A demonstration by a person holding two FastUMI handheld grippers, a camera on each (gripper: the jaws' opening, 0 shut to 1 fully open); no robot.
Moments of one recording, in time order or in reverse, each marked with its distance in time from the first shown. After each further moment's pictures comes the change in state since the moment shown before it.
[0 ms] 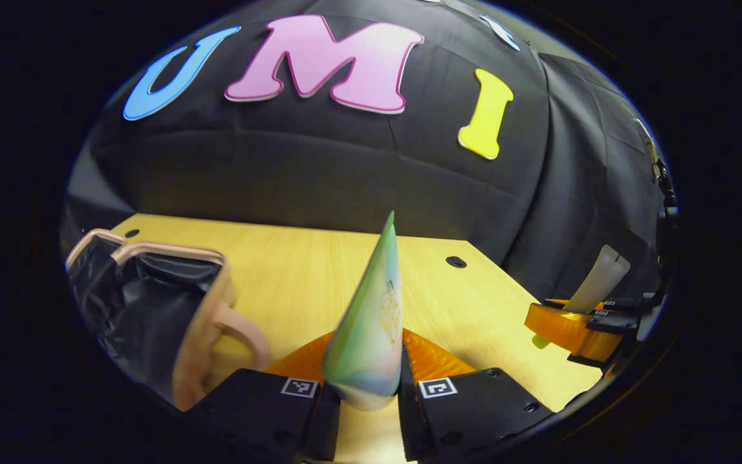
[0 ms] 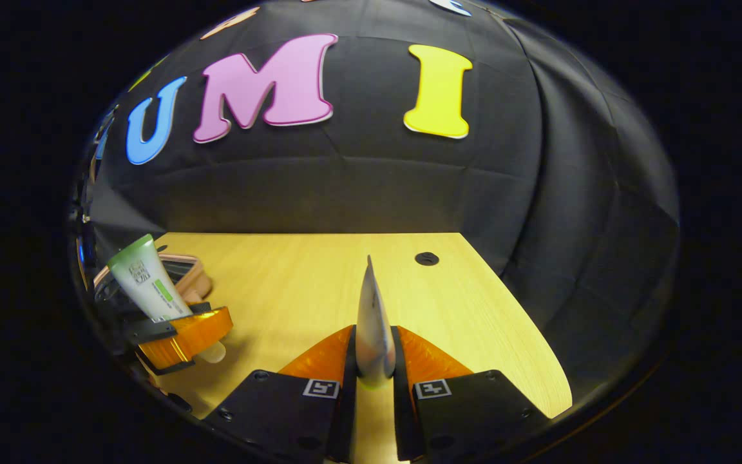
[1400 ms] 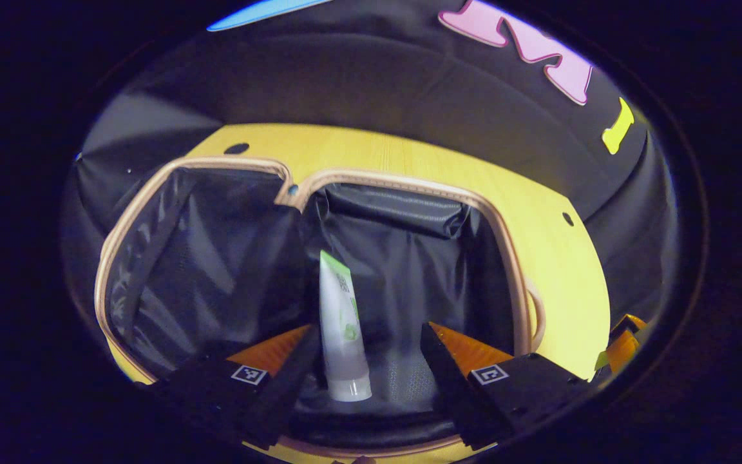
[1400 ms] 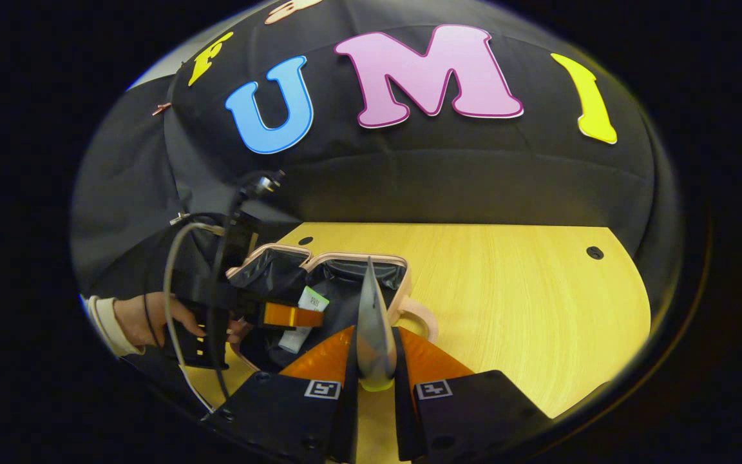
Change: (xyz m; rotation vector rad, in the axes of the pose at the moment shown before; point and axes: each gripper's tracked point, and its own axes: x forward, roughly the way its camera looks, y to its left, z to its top) left arm -0.073 0.274 -0.007 -0.169 0.403 0.221; right arm -0.048 0.278 0.019 0.030 0.141 0.485
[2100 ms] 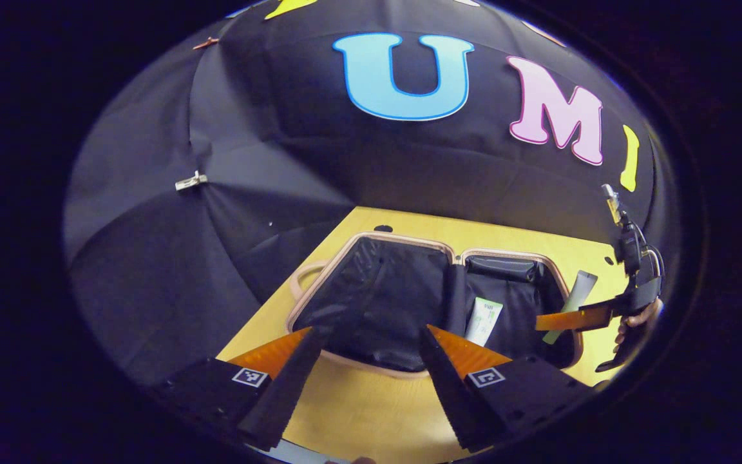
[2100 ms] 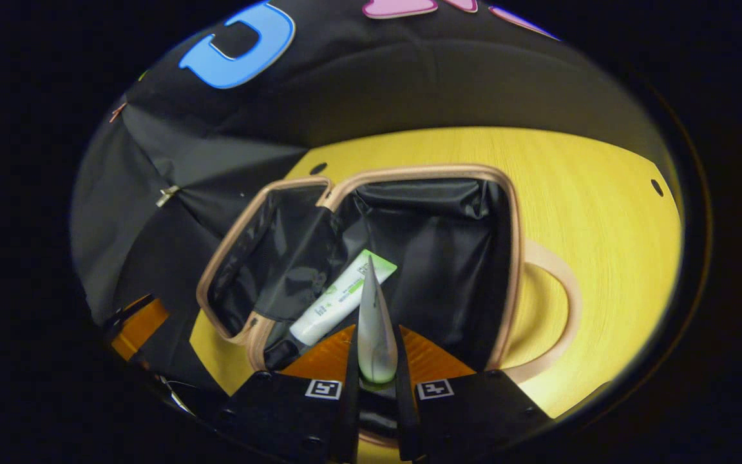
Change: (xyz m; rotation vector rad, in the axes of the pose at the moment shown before) left arm -0.164 0.174 -0.034 -0.087 -0.264 0.293; right arm 0.126 0.074 -0.100 0.144 0.454 0.017
